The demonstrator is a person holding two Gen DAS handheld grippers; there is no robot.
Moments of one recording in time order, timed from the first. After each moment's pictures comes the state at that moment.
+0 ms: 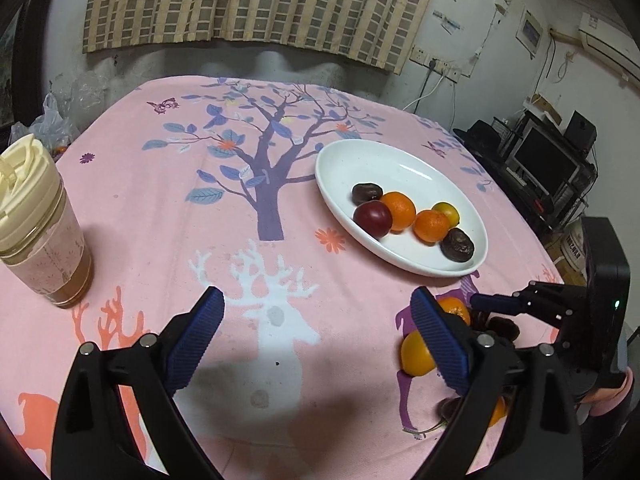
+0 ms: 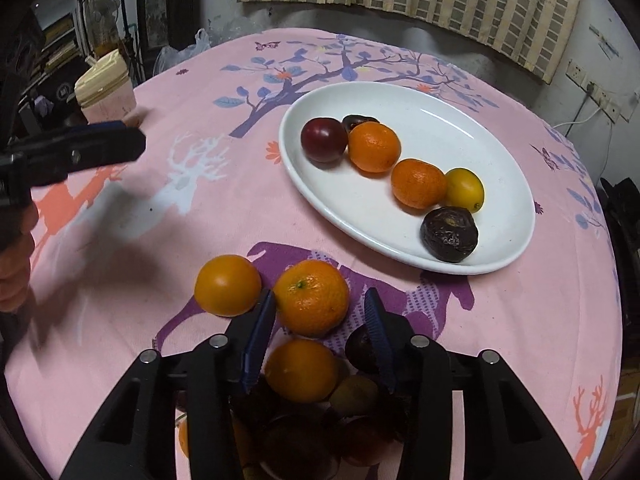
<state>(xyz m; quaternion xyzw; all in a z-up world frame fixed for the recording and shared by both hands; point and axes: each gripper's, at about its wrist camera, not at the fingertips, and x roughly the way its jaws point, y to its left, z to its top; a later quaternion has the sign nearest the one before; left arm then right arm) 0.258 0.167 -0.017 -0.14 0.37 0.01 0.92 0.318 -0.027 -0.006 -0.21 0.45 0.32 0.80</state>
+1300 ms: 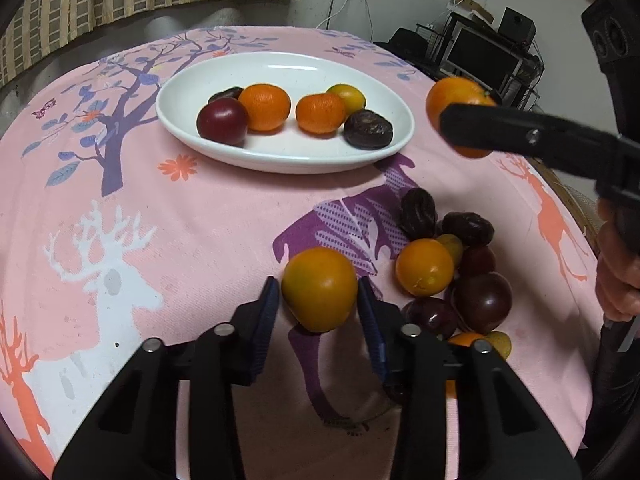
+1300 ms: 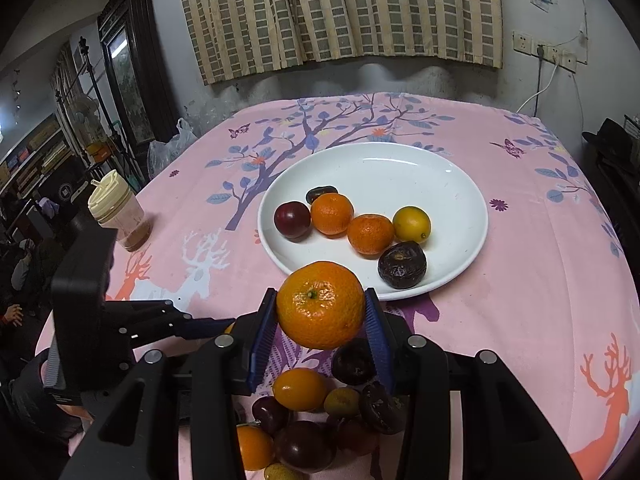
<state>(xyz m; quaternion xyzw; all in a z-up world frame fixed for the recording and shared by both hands) 0.288 0.067 -0.079 -0.03 0.46 -0.13 0.88 0.329 -0.085 0.046 -0.04 0.41 0.31 0.85</state>
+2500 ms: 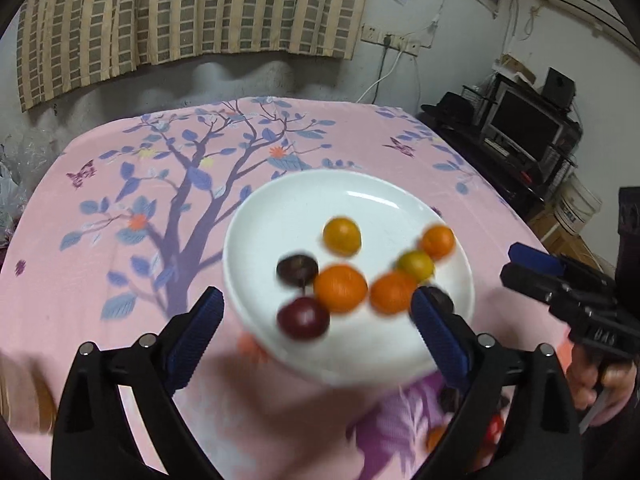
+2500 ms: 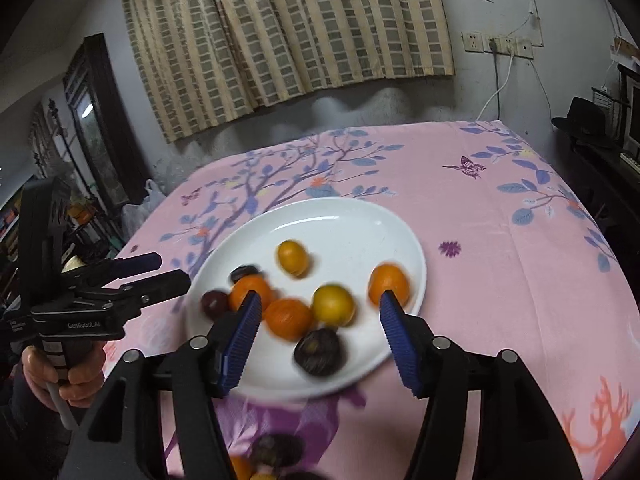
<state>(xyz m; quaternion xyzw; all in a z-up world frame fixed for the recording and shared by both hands) 0.364 0.111 0.008 -0.05 0.39 -0.05 0.92 0.379 -0.130 0.047 0.03 0.37 0.27 0.89</state>
